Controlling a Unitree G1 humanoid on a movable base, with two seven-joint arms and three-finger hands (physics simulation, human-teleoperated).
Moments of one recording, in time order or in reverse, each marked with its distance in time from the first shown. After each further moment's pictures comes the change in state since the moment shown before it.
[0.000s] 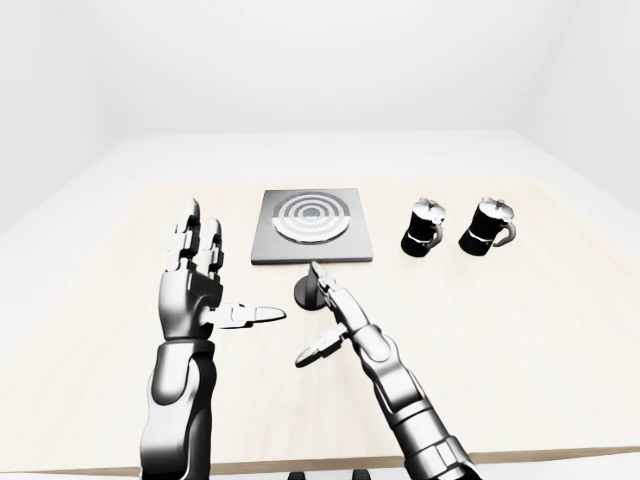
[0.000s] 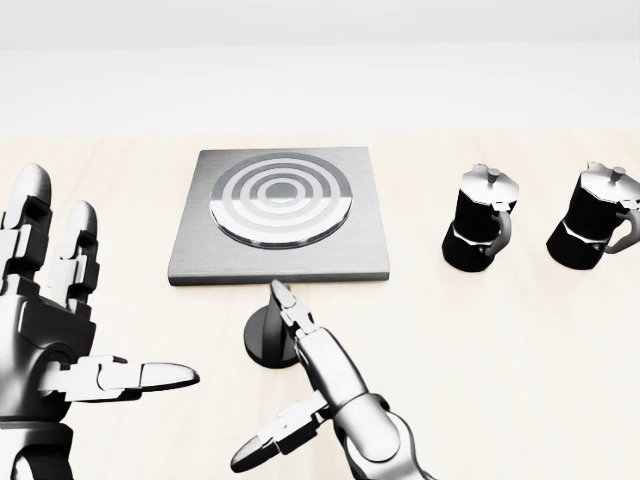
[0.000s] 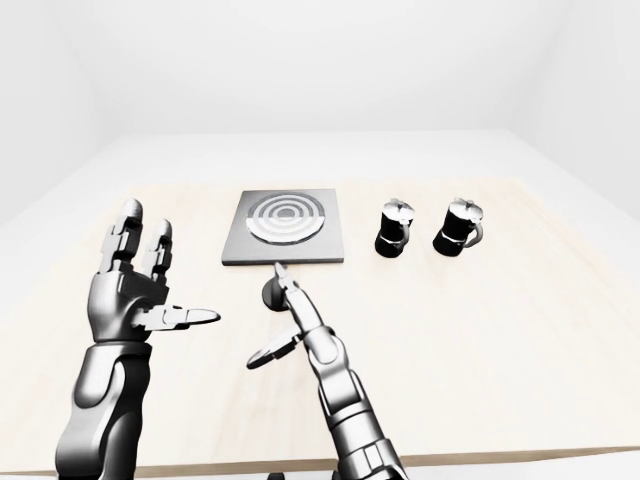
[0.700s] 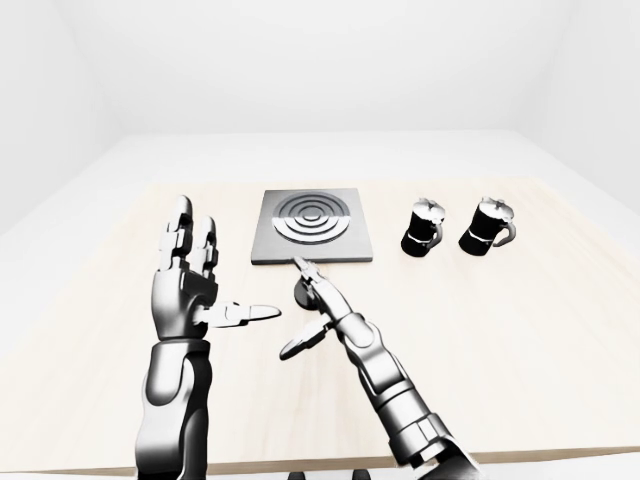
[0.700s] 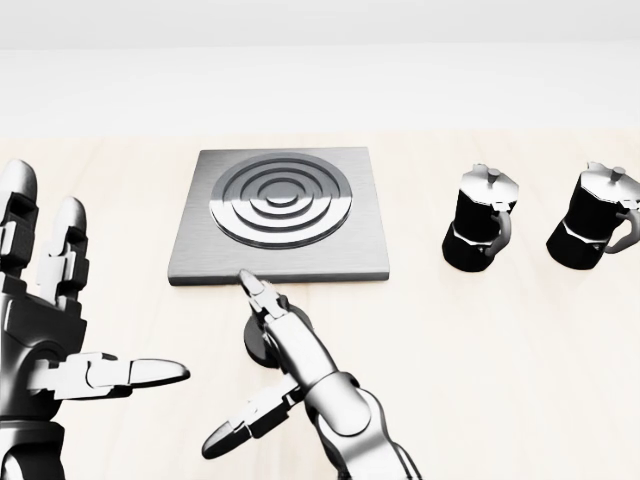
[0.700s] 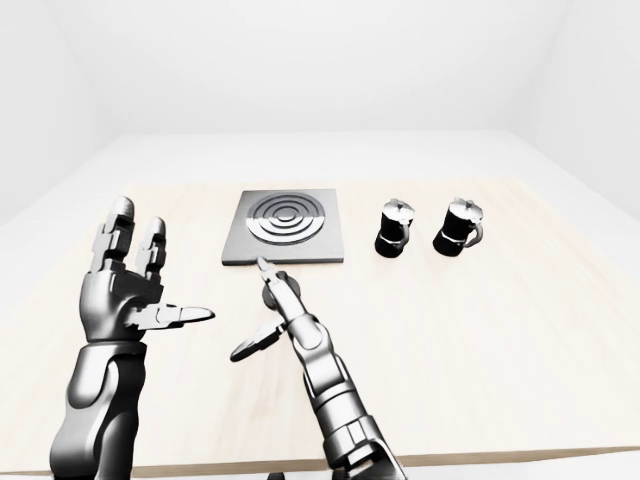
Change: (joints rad) left arm -0.005 0.005 0.020 -0.008 -0.022 0.000 0.003; right arm -0.113 0.059 0.005 0.118 0.004 0.000 0.016
